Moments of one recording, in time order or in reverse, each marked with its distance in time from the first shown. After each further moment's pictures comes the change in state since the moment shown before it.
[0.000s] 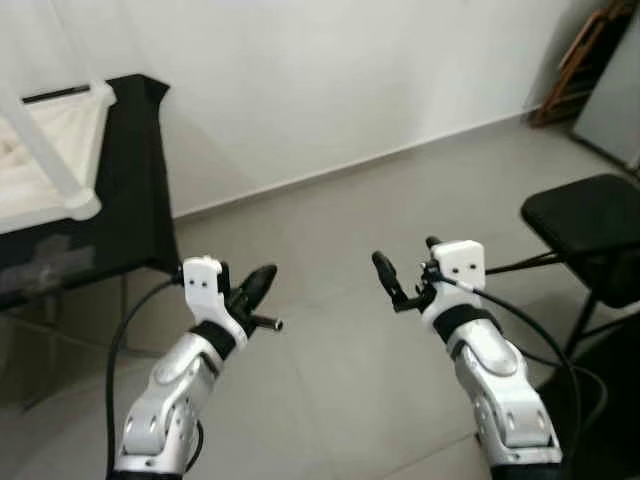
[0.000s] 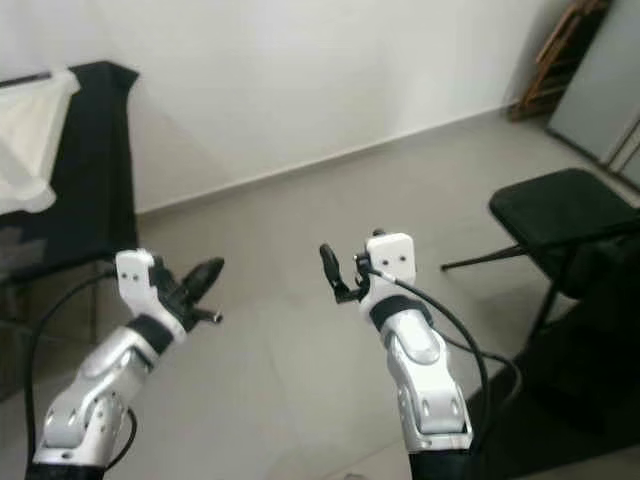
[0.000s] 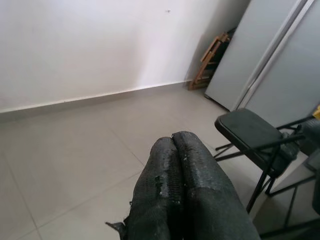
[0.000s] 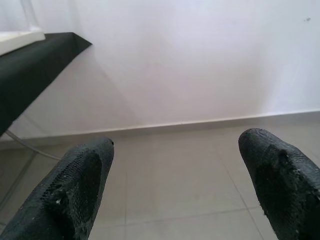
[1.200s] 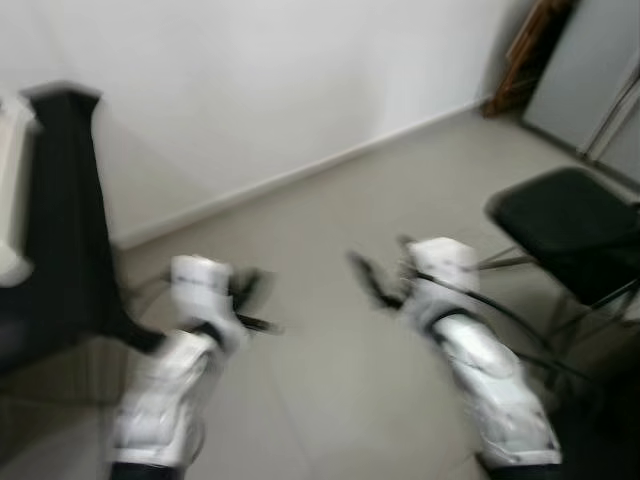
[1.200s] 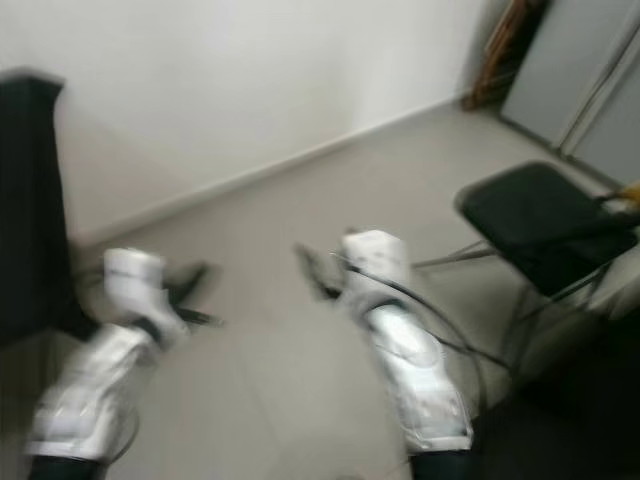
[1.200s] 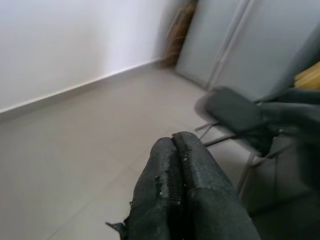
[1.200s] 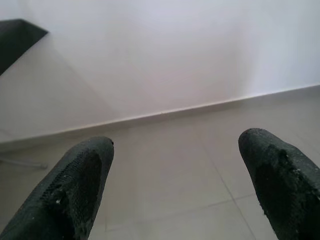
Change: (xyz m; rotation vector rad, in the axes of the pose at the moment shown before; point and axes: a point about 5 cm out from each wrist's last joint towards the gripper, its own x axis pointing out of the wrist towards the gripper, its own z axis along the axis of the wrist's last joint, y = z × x) left arm 0.006 -0.007 -0.012 0.064 0.069 -0.061; right arm -0.002 -0.010 -0.010 0.019 0.060 -0.025
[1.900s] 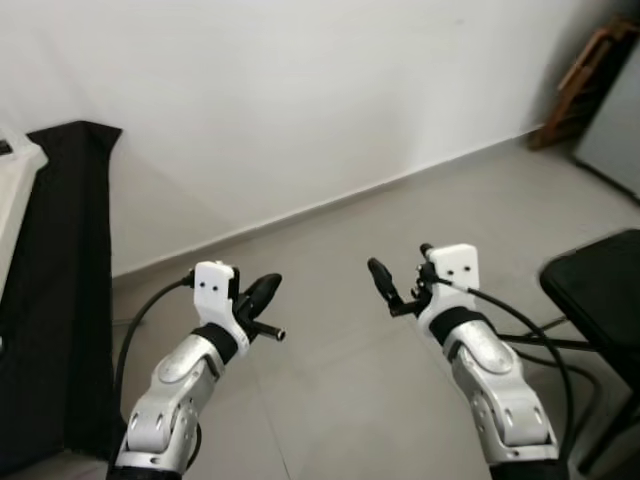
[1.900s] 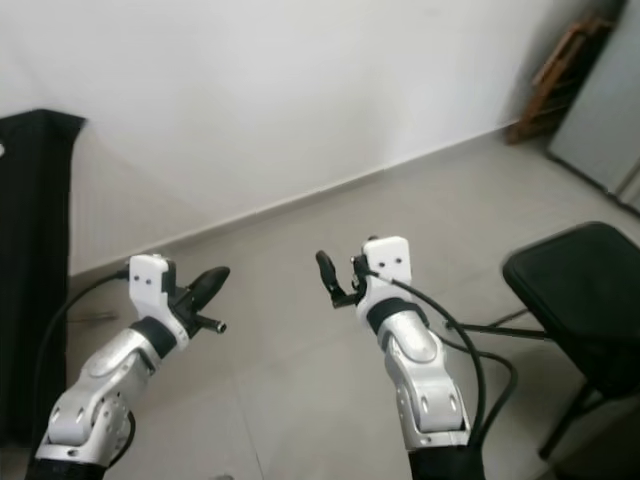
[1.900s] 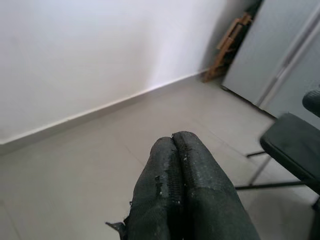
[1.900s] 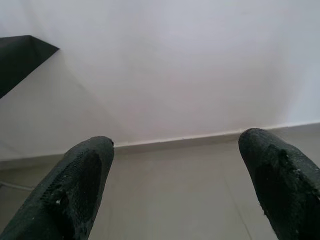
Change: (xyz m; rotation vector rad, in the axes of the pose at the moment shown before) left arm -0.004 0.008 0.001 0.018 0.000 0.025; right arm 0.005 0.011 0.006 0.003 -0.024 0.047
